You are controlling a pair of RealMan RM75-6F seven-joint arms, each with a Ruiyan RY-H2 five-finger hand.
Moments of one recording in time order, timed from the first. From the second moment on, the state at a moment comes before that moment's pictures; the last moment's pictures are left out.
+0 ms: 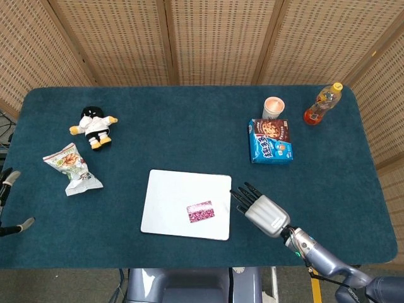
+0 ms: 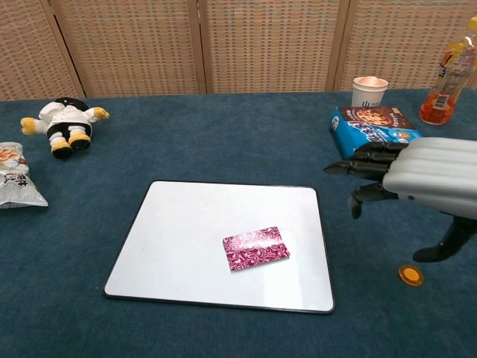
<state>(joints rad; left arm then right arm) -0.09 -0.97 -0.04 -1.70 1.43 1.40 -0.09 0.72 -1.29 -0.22 -1.61 -1.59 1.14 -0.42</state>
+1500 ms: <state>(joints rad) -0.10 -0.98 -0.04 -1.70 1.41 1.38 -0.06 0.63 -1.38 -0.19 -1.40 -1.68 1.00 -0.33</state>
